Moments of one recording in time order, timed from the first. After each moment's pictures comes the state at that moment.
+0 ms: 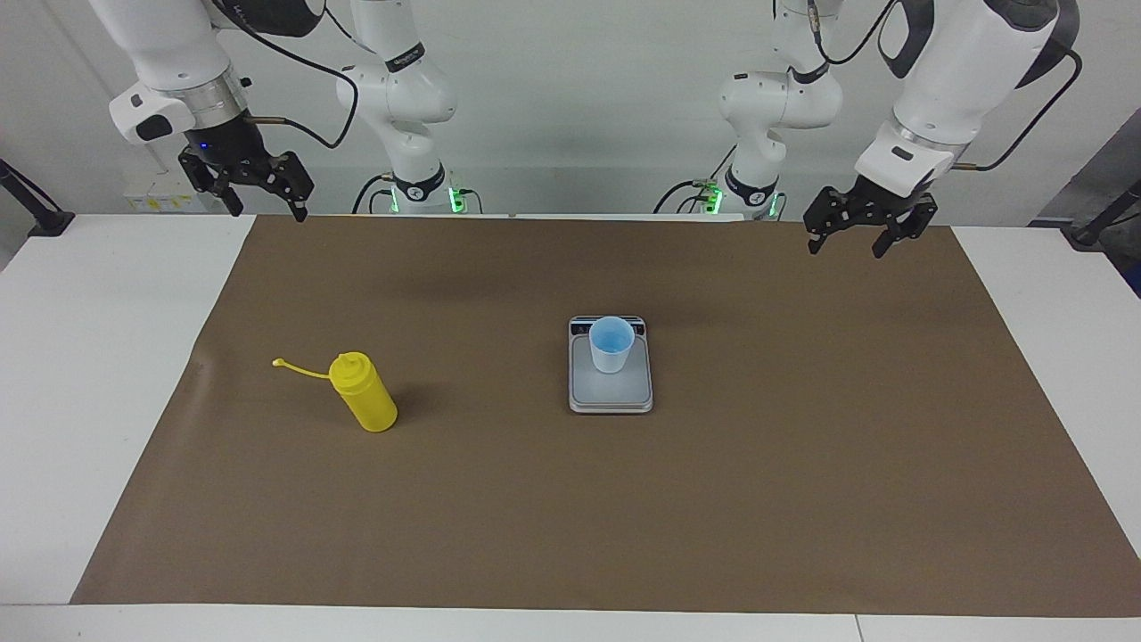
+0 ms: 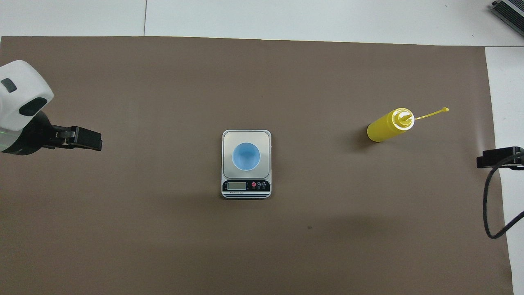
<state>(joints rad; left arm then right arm) -0.12 -0.08 -0.01 -1.69 -0.05 1.61 0.00 -0.18 -0.20 0.03 -1.82 0.00 1.64 -0.09</state>
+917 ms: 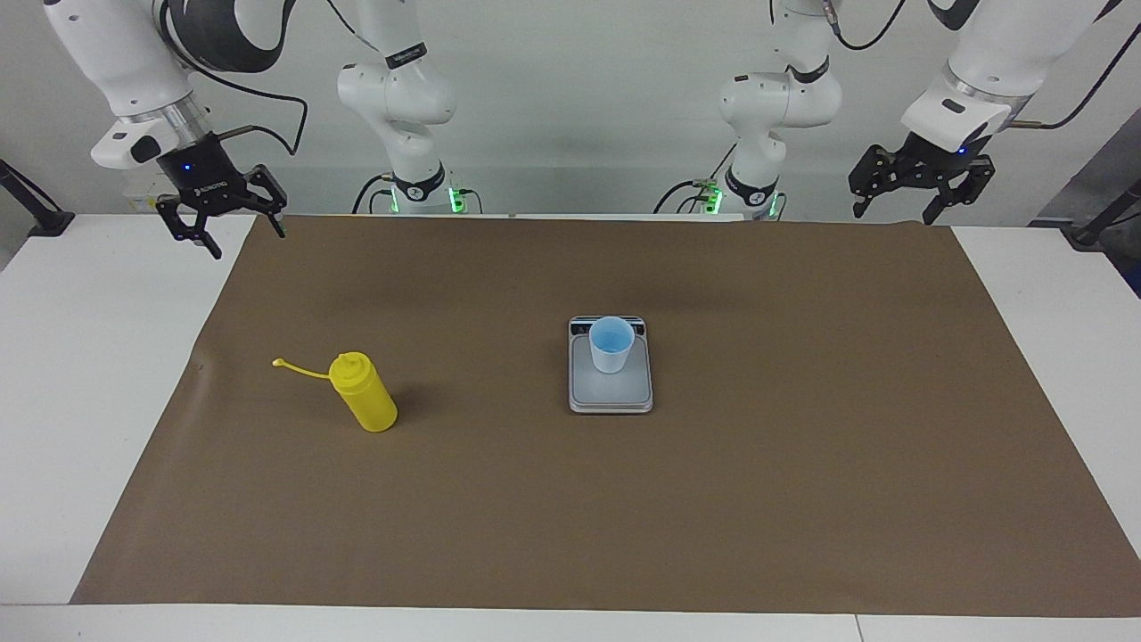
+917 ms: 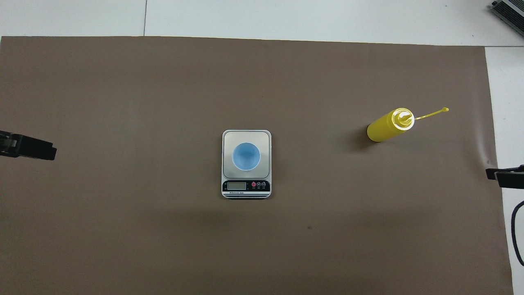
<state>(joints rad) -0.08 -0.07 -0.02 -1.57 0.00 1.46 0.10 -0.23 -0.27 -0.10 -2.11 0.28 1.97 -0.83</state>
